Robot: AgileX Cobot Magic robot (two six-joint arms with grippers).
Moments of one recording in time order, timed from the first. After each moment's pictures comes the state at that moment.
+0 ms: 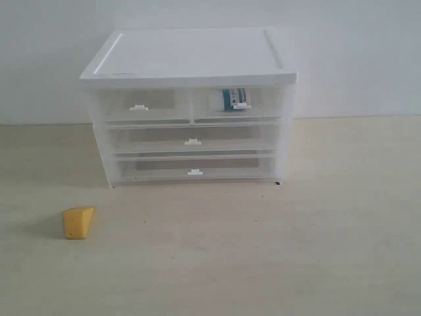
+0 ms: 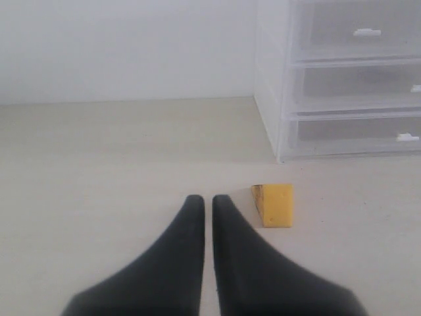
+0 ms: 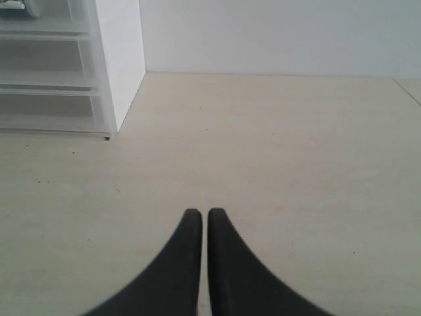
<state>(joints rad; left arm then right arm) -0.01 0.00 0.00 0.01 0.28 0.00 0.07 0.01 -0.01 -0.02 0.33 0.01</state>
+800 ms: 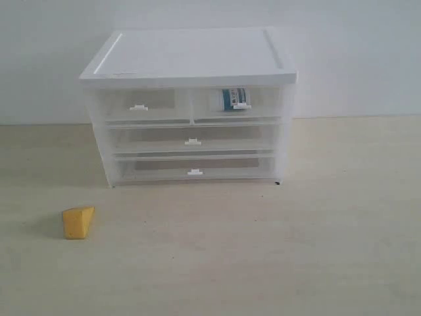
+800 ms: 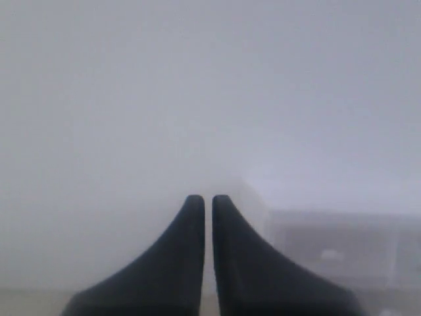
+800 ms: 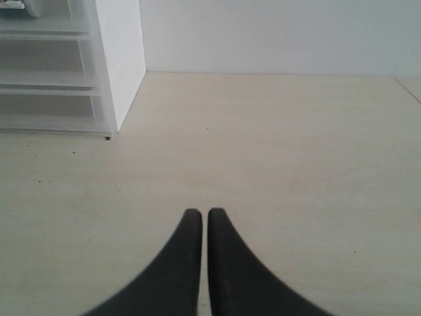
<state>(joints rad) -0.01 0.00 0.00 0.03 -0.23 -0.12 0.07 0.01 -0.01 -0.02 0.33 0.01</state>
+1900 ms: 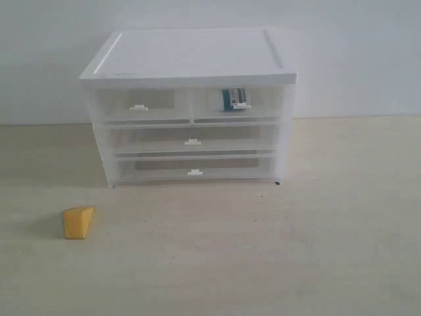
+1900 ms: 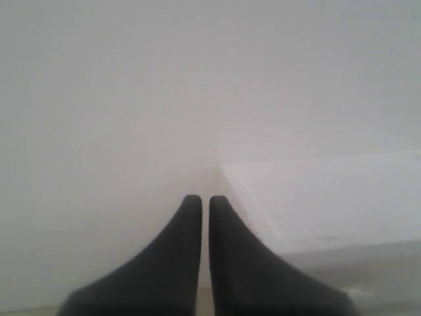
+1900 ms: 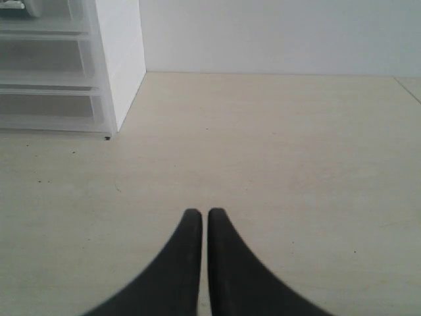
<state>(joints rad) -0.02 1.05 -0.53 0.22 -0.53 -0.17 0.07 0.01 -0.01 -0.02 0.33 0.01</state>
